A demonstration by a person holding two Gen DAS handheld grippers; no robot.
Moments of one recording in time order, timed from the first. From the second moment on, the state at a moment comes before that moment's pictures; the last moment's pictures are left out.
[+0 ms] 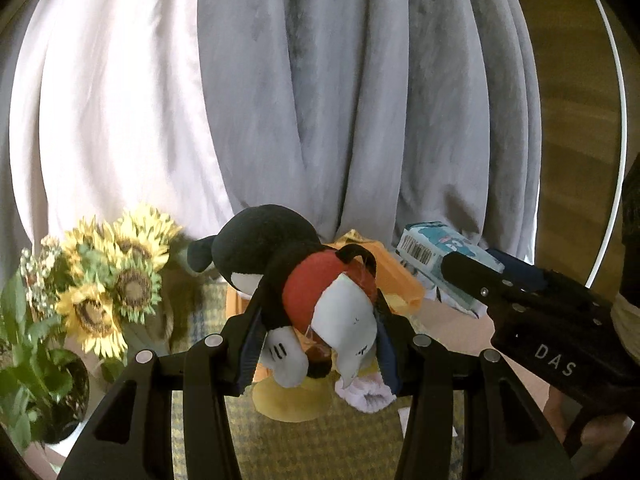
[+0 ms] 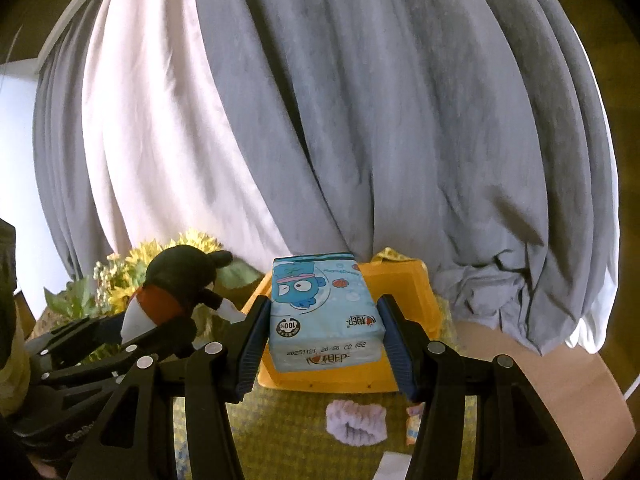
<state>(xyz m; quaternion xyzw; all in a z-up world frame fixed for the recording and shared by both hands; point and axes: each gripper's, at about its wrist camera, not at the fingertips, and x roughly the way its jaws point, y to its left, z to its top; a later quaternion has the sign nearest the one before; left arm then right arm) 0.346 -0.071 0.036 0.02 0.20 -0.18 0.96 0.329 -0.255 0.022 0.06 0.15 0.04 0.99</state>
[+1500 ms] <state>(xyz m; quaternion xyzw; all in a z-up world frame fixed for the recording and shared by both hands) 0.518 -0.113 0.029 0.04 0.27 -0.17 0.95 0.503 -0.290 0.016 0.06 0.26 0.00 0.96</state>
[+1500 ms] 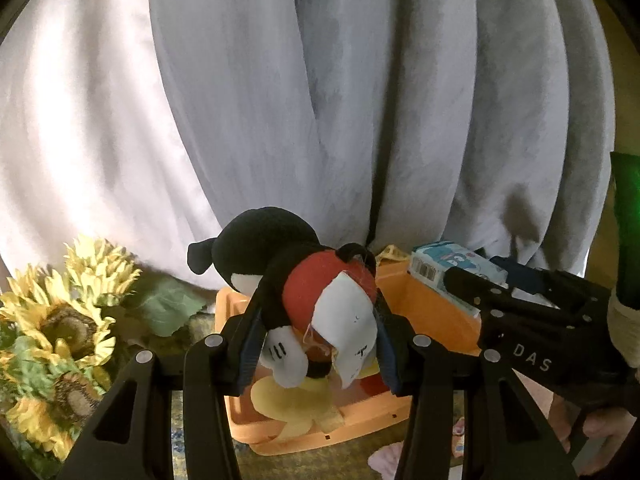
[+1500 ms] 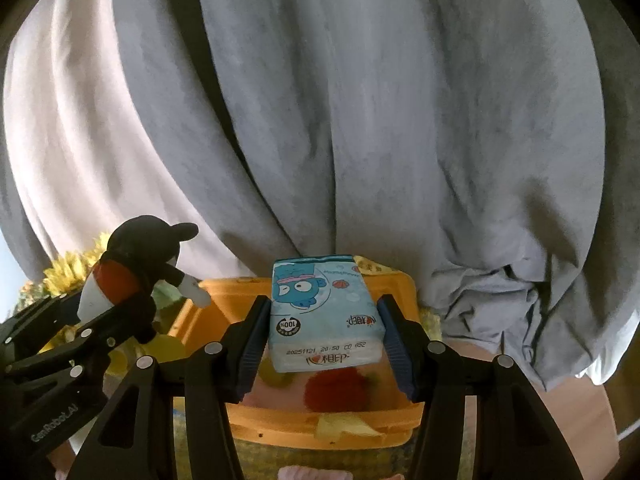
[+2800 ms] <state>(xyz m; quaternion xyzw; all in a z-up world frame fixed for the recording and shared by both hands) 0.584 -0.126 -0.034 0.05 0.37 -0.16 0.92 0.569 -0.305 -0.030 0.06 0.36 0.00 0.93</state>
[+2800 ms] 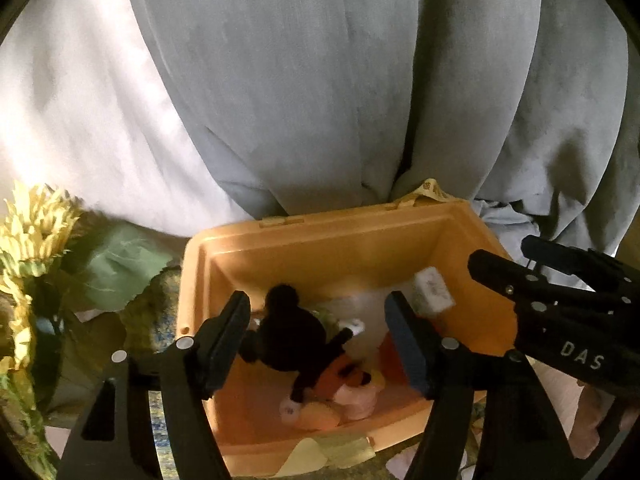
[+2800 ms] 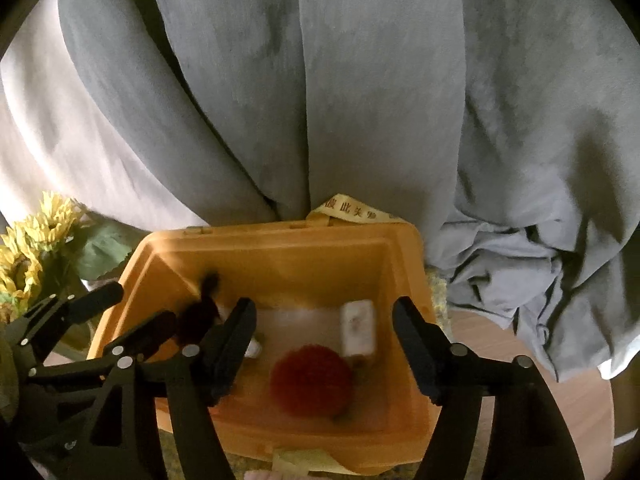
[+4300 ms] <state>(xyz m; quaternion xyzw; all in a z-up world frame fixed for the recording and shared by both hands) 0.385 -0.100 0.000 0.11 0.24 -0.13 0.95 0.375 -0.305 -0.008 0.01 0.29 -0.08 0.95</state>
